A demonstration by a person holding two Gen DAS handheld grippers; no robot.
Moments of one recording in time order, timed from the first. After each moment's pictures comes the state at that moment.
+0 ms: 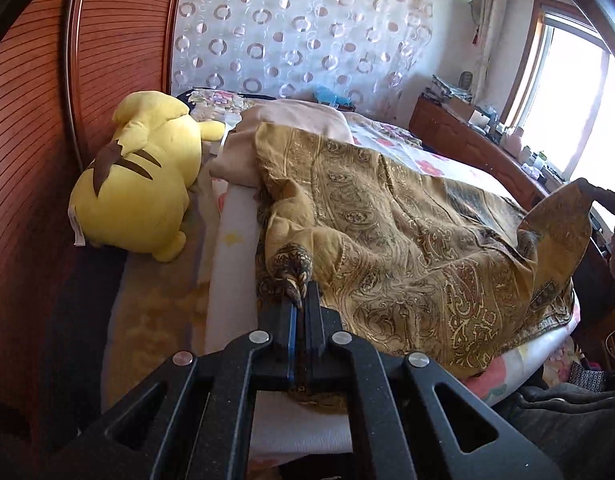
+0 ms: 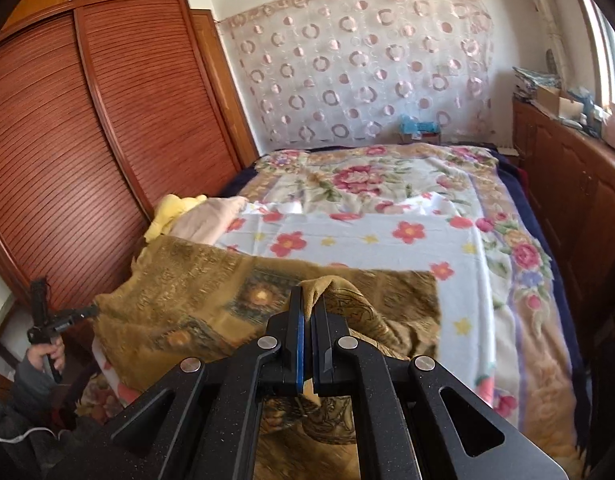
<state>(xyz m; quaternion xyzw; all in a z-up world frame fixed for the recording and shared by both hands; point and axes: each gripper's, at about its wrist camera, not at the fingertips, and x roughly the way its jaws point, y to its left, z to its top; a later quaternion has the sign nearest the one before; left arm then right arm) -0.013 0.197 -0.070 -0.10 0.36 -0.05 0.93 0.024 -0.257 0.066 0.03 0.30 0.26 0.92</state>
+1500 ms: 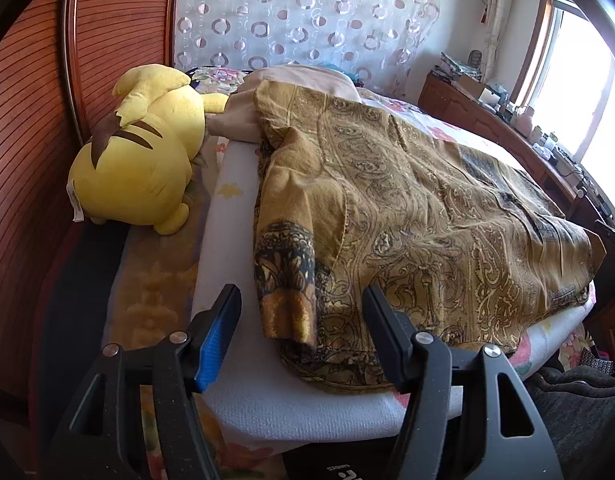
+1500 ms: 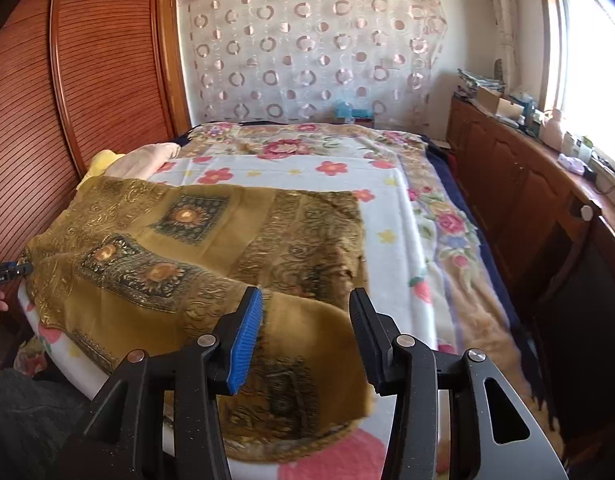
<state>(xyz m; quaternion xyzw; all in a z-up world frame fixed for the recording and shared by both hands) -0.014 0.187 -0.098 -0.09 0.40 -0.03 0.91 -0.010 -0.268 -0.061 -0.04 0.32 0.12 0.94</state>
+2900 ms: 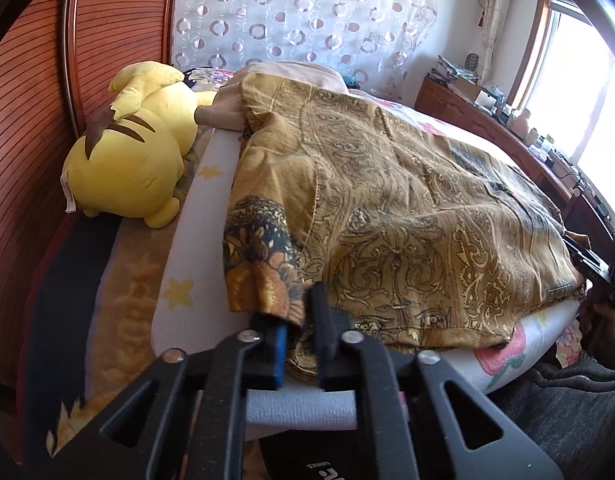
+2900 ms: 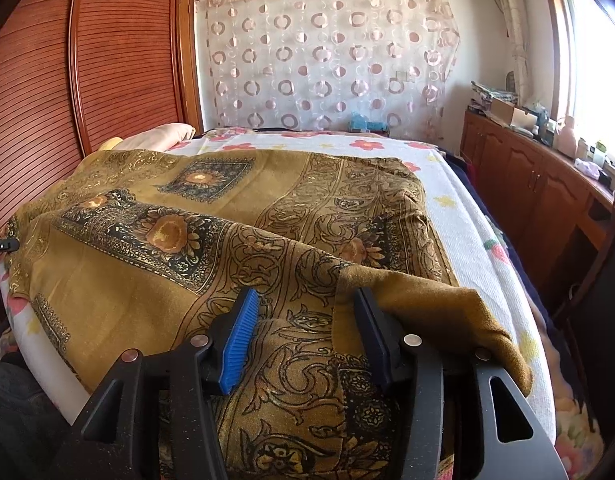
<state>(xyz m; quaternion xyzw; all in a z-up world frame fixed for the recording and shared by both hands) -0.026 0.170 -0.106 -0.09 0.39 -0.04 0.92 -0.008 -0.234 -0.155 -0.05 0.27 0.14 0.95</state>
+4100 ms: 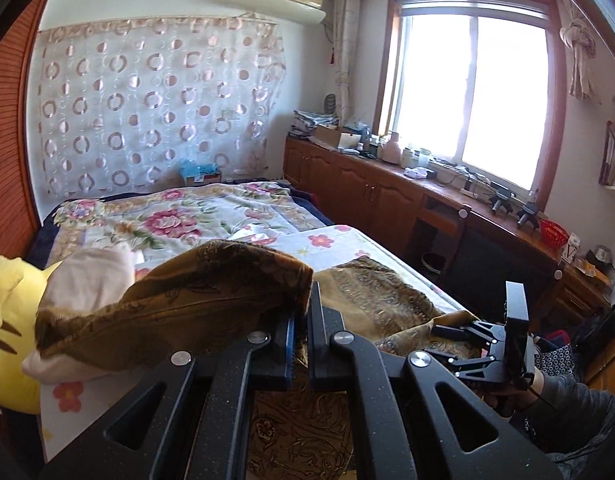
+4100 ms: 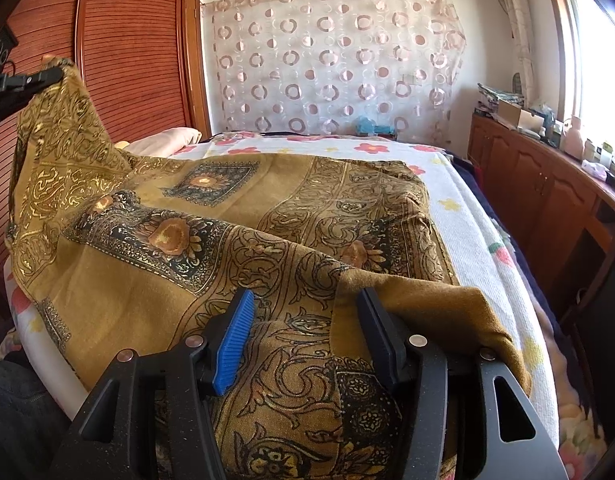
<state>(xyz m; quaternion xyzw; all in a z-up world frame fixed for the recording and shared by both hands) 0.058 -0.008 0.047 -0.01 0.24 -0.25 0.94 -0.010 -0.239 -0.153 -0.04 0.27 0.16 0.95</state>
